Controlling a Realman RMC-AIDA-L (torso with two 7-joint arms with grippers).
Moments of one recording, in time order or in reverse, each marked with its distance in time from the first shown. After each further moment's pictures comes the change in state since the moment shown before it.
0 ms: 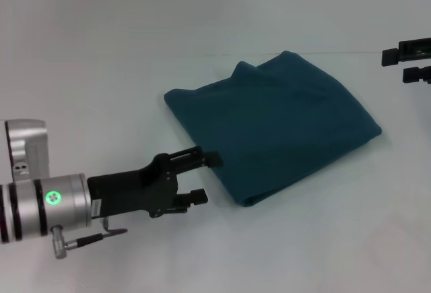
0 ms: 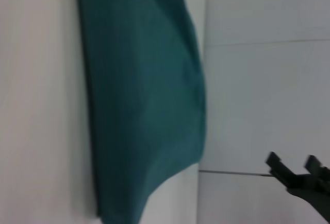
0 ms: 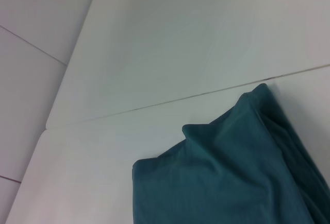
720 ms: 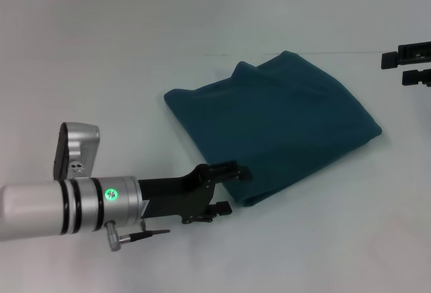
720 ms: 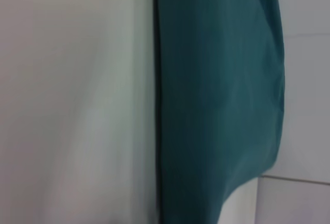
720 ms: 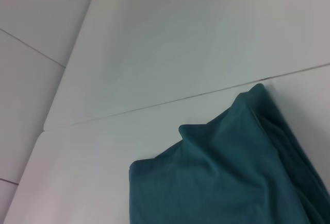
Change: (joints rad) left arm -0.139 -0.004 0.130 -0.206 -0.022 -0.261 0.004; right arm -0.010 0.006 0.001 0.009 0.005 0.018 -0.019
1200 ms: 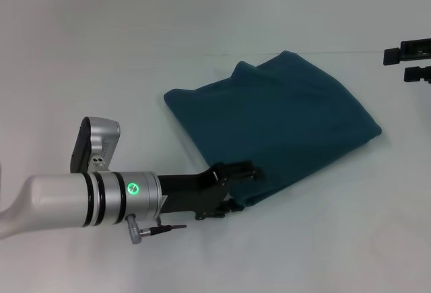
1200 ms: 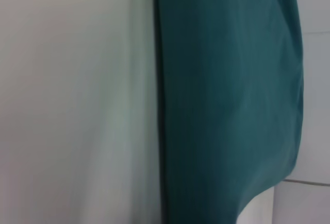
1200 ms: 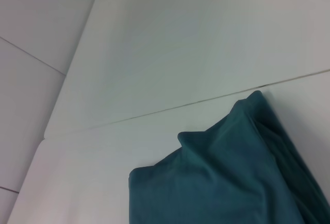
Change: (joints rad) left arm -0.092 0.000 0.006 -0.110 -0.011 -0.094 0.031; right arm -0.003 0.001 0.017 0.000 0.001 0.007 -0.003
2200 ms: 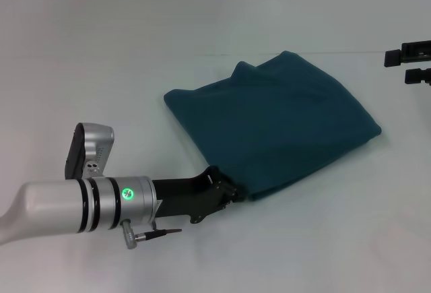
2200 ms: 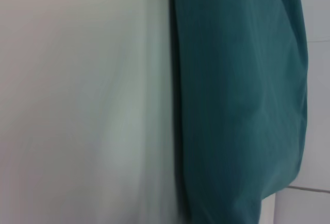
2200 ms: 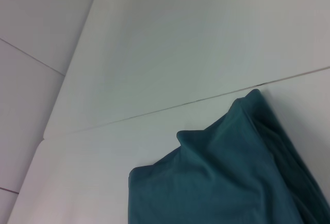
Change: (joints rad) left arm 0.020 0.003 0.000 -0.008 -0.018 -0.004 0.019; right arm -0.006 0.002 0.003 0.000 0.000 -0.001 0.000
